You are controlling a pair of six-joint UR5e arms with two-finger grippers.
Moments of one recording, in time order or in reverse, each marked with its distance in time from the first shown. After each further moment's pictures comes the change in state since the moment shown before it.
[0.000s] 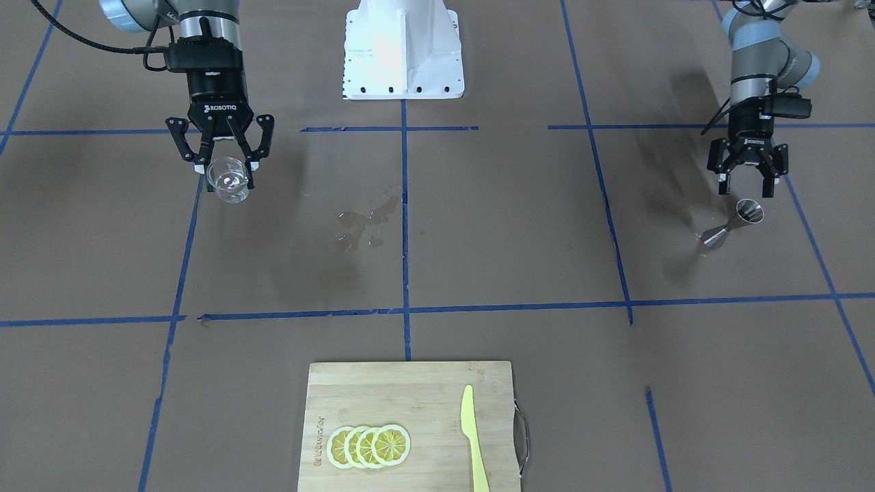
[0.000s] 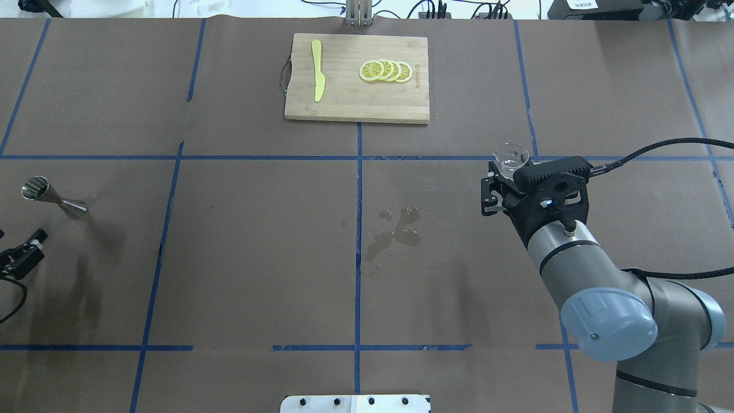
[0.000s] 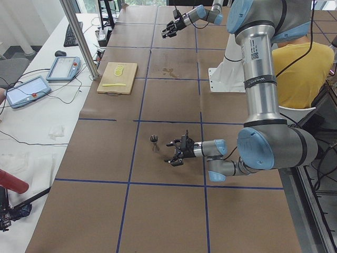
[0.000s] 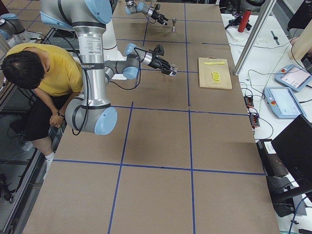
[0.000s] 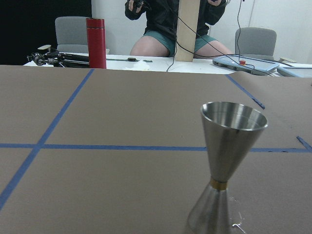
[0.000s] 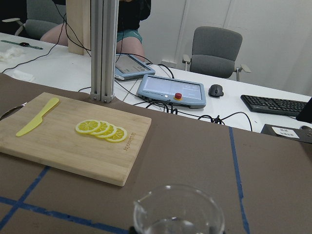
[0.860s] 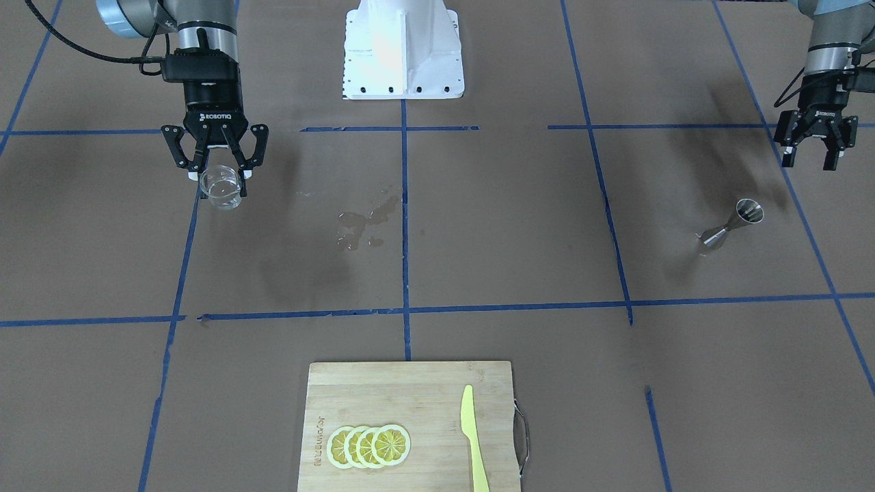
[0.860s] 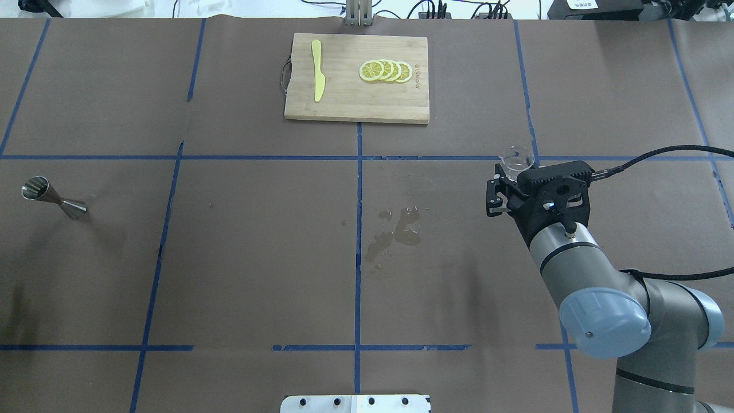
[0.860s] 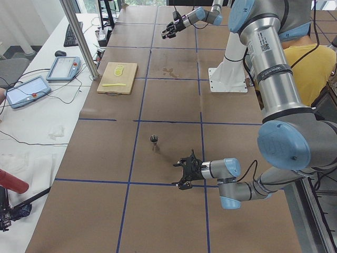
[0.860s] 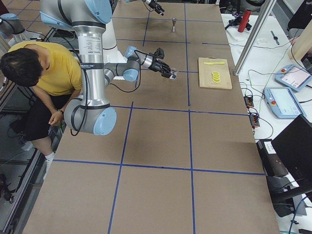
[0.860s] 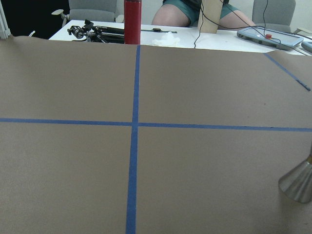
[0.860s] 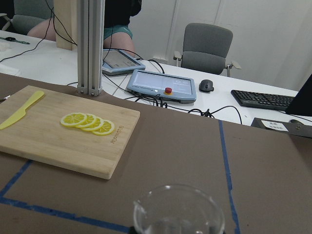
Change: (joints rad) left arm -0.140 0.127 0.065 -0.147 -0.306 -0.020; right arm 0.002 -0.017 -0.040 0.007 -0.016 0.047
